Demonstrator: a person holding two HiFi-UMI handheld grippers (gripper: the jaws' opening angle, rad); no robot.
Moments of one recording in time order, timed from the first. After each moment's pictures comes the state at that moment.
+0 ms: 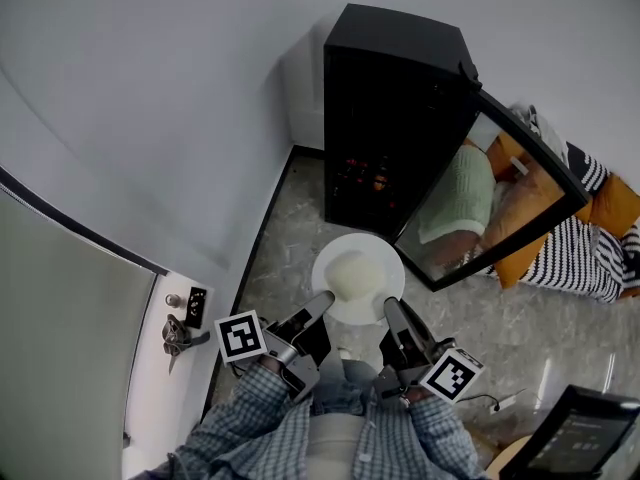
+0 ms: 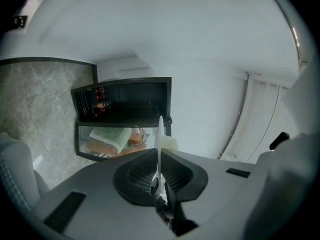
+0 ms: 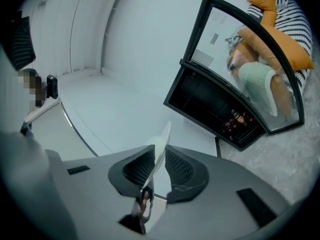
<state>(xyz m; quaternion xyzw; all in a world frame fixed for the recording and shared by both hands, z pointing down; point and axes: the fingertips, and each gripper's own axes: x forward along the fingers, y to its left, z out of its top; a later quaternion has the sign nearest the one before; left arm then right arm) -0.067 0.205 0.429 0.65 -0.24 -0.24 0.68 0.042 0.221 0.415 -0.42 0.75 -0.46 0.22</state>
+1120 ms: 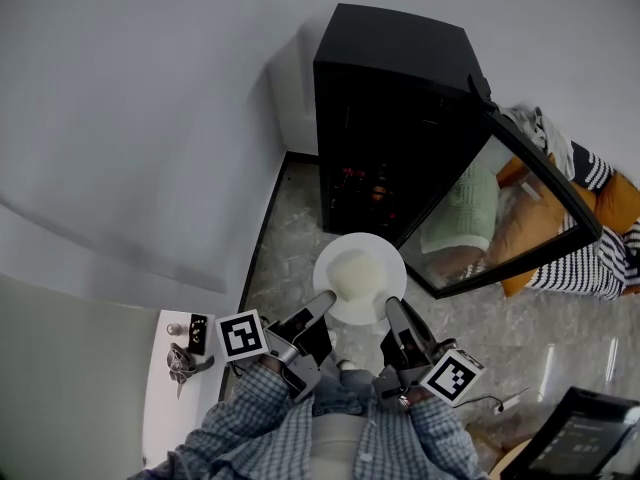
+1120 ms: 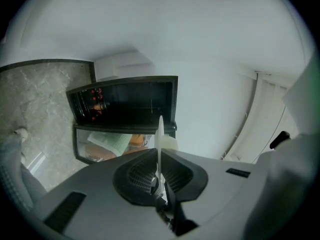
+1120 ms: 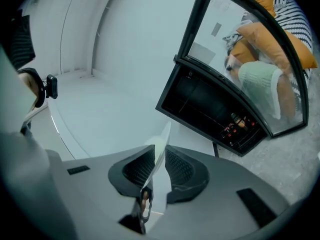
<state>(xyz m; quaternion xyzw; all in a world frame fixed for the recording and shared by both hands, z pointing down) -0.062 0.107 0.431 0.65 -0.23 -0.22 0.69 0.046 0.127 0.418 -0.44 0.73 -0.47 0.23</state>
